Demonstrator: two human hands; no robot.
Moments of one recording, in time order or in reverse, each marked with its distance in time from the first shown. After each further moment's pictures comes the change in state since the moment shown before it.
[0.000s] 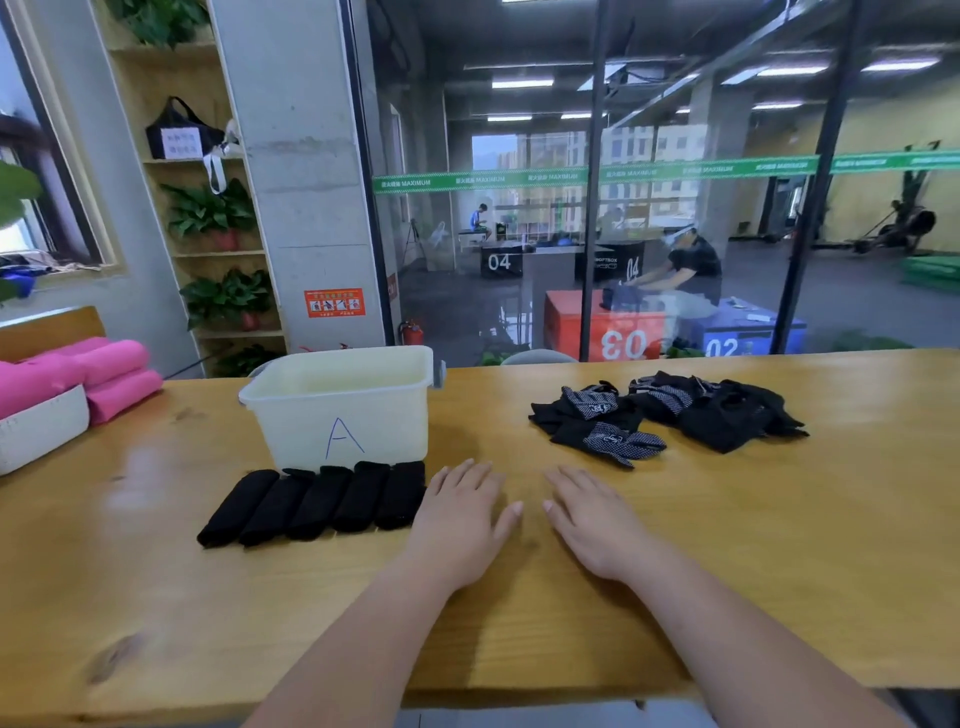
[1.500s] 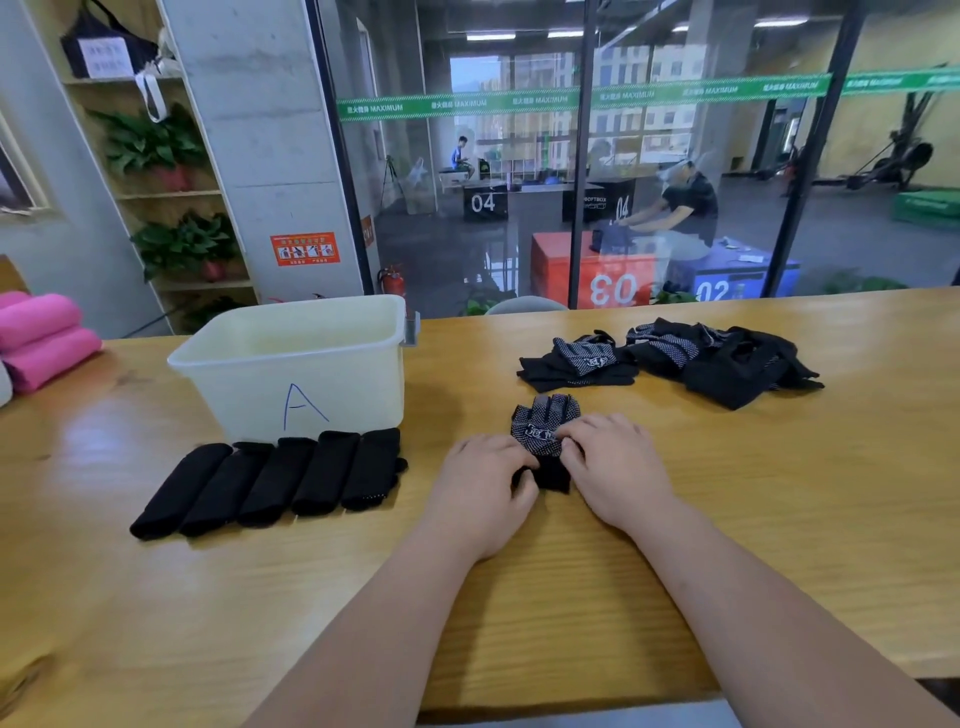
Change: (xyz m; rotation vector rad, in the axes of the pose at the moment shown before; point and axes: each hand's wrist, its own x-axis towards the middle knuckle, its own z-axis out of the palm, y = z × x) left_hand 0.037 0.024 0.028 -0.260 0.101 0.104; right_hand 0.036 0.036 0.009 -0.080 0.313 0.030
